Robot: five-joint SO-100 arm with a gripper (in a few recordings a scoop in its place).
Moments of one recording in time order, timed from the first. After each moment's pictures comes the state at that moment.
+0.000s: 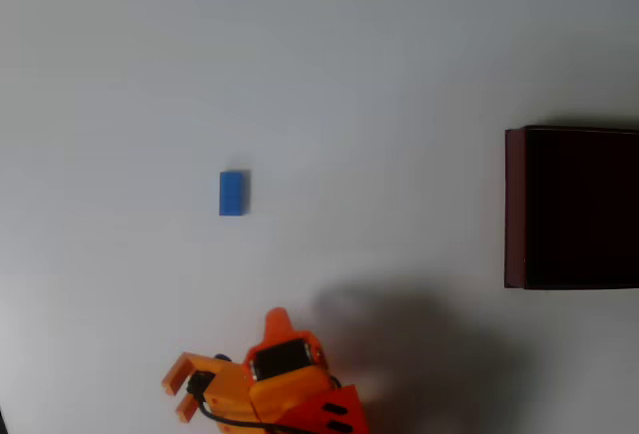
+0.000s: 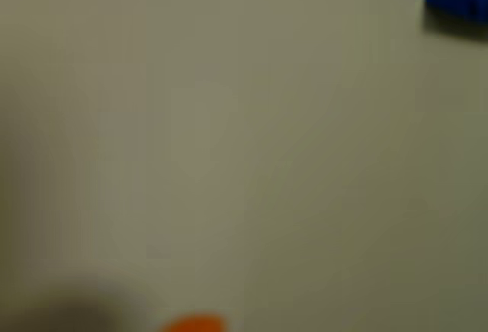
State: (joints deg) arm -17.1 191.9 171.9 76.8 -4.2
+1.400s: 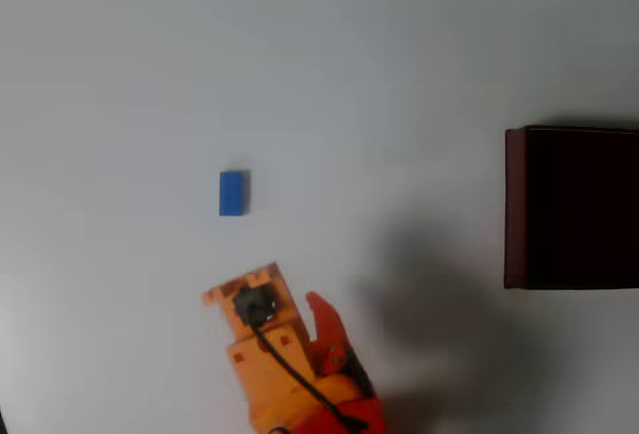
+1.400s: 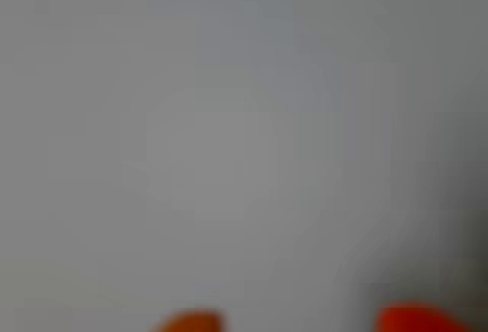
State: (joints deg) arm -12.0 177.0 157.9 79.4 71.0
